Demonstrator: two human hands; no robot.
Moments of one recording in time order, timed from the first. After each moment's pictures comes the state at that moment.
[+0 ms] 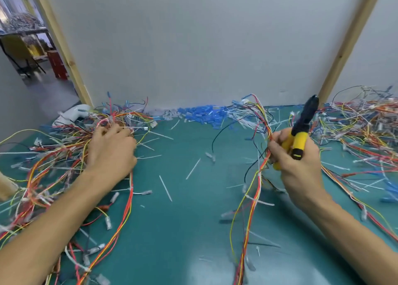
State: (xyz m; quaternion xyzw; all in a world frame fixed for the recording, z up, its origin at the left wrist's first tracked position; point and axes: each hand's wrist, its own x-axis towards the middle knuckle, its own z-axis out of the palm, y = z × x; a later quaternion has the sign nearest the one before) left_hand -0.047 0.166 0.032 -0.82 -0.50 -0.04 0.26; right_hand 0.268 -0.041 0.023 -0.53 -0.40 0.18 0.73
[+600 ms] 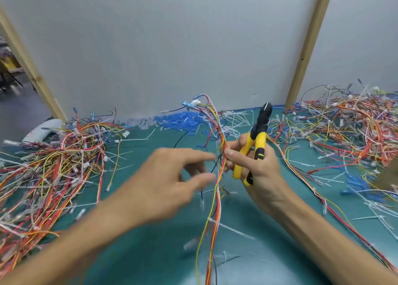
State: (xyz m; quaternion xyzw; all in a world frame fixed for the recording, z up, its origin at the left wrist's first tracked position) left_hand 0.061 0.013 0.098 -0.91 -0.24 -0.20 -0.26; right_hand 0.263 -0.052 0.038 -0.39 -0.37 0.39 0.75
